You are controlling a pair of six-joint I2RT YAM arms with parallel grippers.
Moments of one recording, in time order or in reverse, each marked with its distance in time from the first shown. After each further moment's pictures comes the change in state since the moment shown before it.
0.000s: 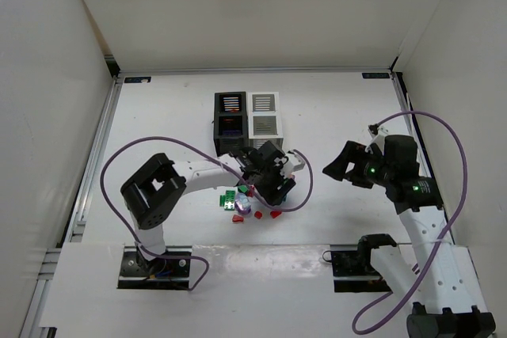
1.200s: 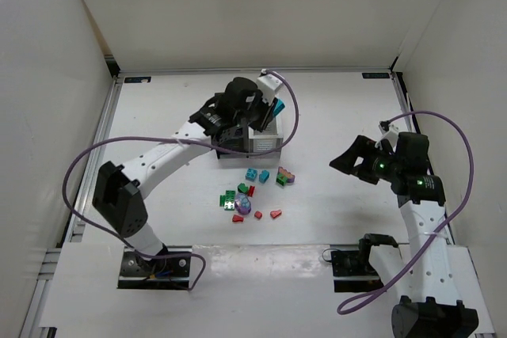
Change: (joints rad) left arm 0.194 -0.211 0.309 0.008 -0.206 0.021; right arm -0.182 0.037 -0.005 0.032 -0.148 -0.047
